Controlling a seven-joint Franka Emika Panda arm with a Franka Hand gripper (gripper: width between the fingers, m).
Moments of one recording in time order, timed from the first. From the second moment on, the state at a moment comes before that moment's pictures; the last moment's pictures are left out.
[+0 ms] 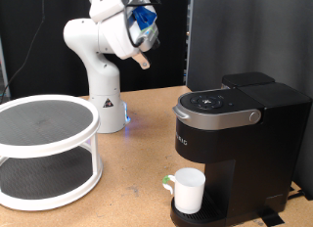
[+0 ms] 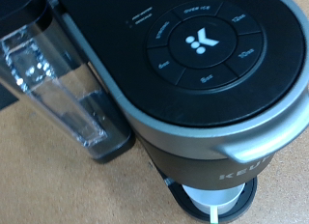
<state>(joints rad) -0.43 -0.44 0.24 -2.37 0.64 1.88 -0.65</state>
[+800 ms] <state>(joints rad) -0.42 -0.36 0.42 -2.17 0.47 1.90 -0.49</state>
